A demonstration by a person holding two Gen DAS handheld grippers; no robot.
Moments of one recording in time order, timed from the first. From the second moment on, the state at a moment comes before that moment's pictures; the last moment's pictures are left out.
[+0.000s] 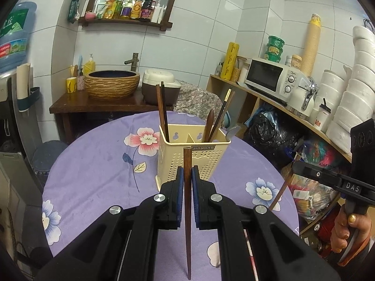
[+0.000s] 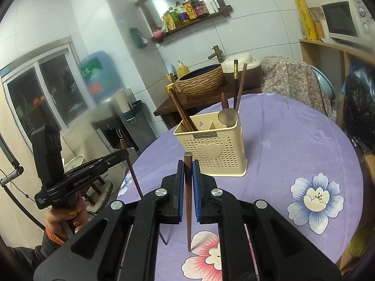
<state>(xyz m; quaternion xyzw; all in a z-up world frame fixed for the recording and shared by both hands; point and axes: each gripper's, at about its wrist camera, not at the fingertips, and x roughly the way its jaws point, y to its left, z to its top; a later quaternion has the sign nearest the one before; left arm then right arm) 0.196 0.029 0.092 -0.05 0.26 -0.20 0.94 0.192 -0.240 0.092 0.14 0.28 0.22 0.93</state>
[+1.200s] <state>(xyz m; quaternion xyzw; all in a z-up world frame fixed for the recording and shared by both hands) 0.310 -0.009 0.133 -0.04 0.18 -0.12 0.98 0.334 -0.210 0.153 0.05 0.21 0.12 0.97</state>
